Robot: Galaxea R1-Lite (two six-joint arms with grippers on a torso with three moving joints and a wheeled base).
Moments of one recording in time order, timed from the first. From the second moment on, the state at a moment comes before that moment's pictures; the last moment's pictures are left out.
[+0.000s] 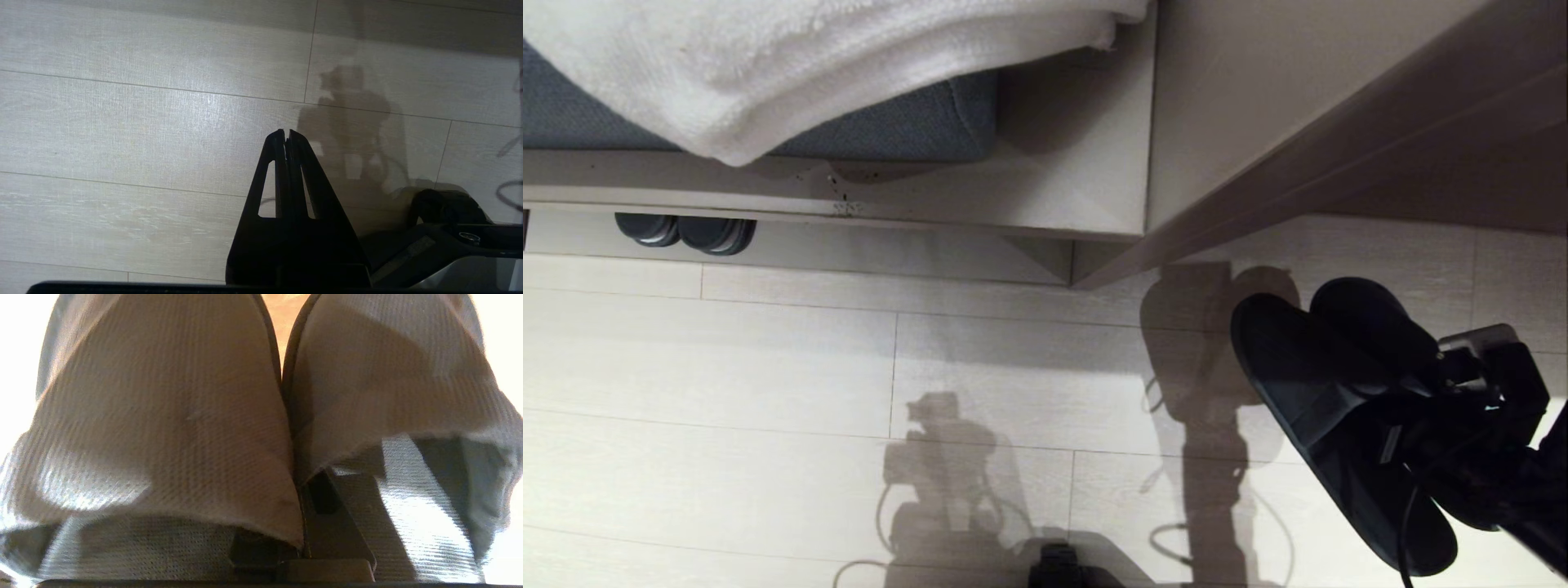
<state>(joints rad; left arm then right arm) 0.00 0.00 0.00 -0.01 0.01 -0.06 0.09 1.58 -0.14 -1.33 0.01 -0.12</state>
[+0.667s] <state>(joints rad) 0.00 0.00 0.00 -0.01 0.01 -0.06 0.11 1.90 -0.25 -1.51 0.01 -0.12</state>
